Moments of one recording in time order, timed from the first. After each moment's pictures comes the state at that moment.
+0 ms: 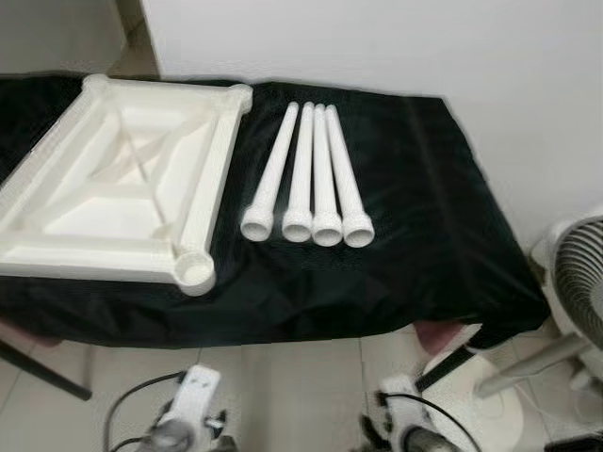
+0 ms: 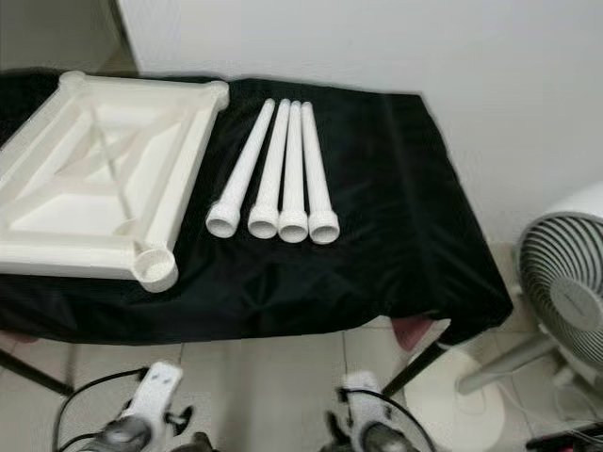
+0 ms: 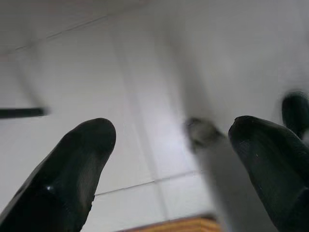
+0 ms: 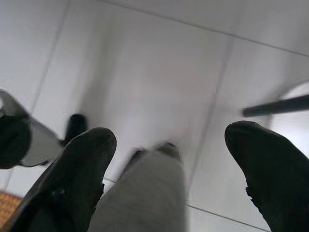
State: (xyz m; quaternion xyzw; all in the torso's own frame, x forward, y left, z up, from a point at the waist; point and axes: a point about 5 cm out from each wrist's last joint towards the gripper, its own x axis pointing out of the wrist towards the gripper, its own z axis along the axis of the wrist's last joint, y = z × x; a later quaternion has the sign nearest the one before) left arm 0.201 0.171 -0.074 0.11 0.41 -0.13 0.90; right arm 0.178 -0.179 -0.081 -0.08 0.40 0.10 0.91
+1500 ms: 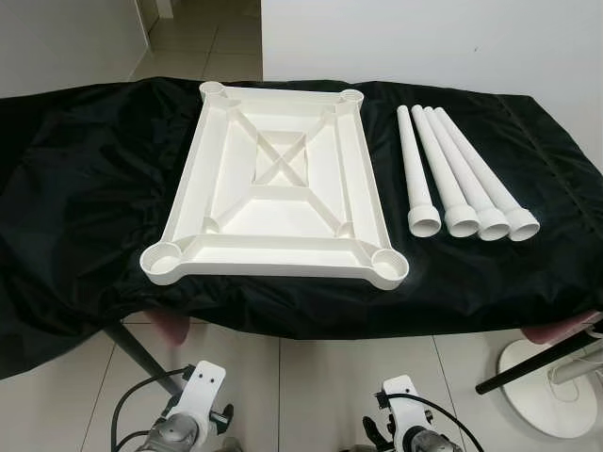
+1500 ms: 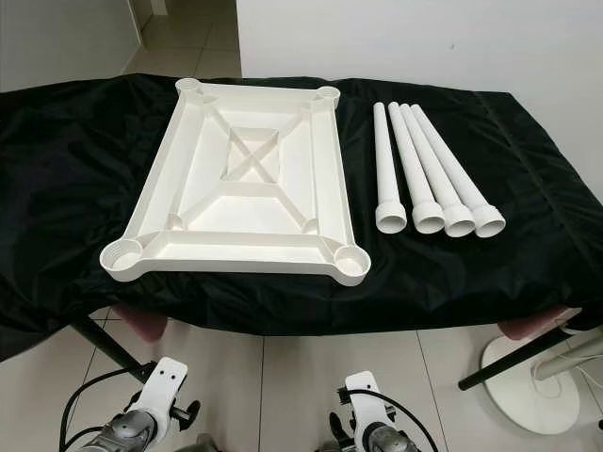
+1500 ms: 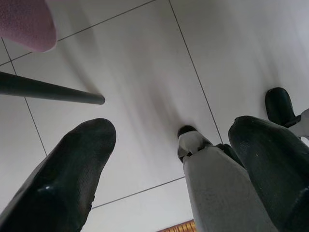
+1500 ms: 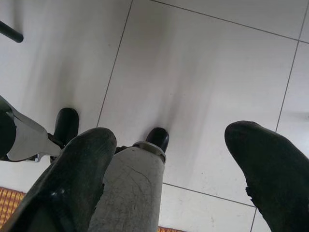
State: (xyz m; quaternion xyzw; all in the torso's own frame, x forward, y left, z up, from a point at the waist) left arm 0.196 0.165 -0.076 0.12 0.41 -0.15 0.89; right arm 0.176 -0.182 -0.082 -0.09 0.40 0.10 0.91
